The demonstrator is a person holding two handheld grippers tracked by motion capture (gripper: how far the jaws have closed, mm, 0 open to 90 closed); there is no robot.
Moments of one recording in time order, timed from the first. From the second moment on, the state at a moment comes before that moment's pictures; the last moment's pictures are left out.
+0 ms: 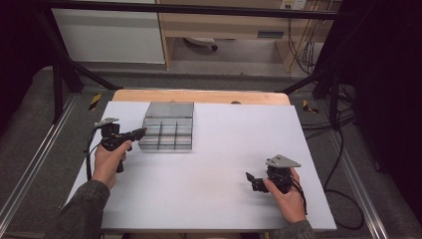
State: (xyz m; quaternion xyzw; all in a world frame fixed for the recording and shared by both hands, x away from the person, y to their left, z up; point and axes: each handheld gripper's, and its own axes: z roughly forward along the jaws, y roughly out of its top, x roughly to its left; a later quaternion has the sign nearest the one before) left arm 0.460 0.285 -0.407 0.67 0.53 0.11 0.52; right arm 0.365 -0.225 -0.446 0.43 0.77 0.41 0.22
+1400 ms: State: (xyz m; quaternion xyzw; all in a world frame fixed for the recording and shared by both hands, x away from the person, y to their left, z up) left arm 0.469 0.258 -0.424 0.69 0.53 0.11 0.47; right arm 0.365 -0.224 -0.447 0.43 0.77 0.41 0.22
